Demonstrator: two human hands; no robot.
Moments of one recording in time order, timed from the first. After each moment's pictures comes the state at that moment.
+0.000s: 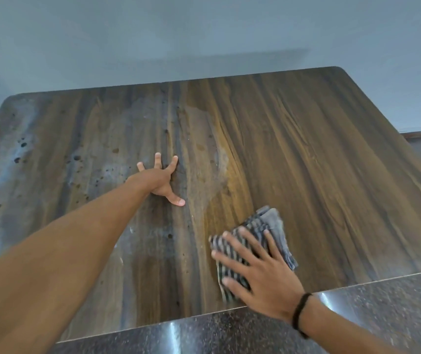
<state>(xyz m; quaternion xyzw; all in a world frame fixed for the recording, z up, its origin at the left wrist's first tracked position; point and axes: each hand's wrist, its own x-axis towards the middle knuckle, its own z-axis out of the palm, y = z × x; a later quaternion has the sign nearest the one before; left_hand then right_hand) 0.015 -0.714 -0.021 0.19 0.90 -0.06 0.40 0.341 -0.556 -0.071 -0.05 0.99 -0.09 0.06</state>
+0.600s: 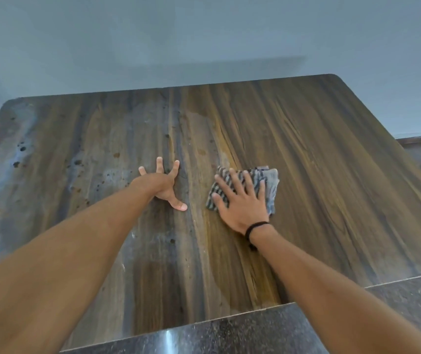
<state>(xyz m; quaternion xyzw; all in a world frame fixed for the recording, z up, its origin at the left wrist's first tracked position) 0.020 -0.710 -0.011 0.19 0.89 -0.08 0.41 0.189 -0.539 -0.060 0.14 0.98 -0.13 0.05</state>
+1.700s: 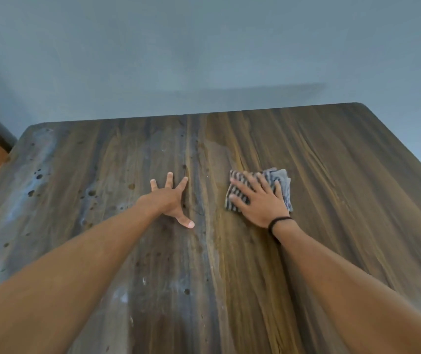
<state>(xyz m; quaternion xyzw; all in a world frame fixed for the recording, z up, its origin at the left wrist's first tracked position) -0.041 -0.713 -0.007 0.18 0.90 -0.05 0.38 0.085 -0.482 -0.058 0.12 0.98 -0.15 0.07</state>
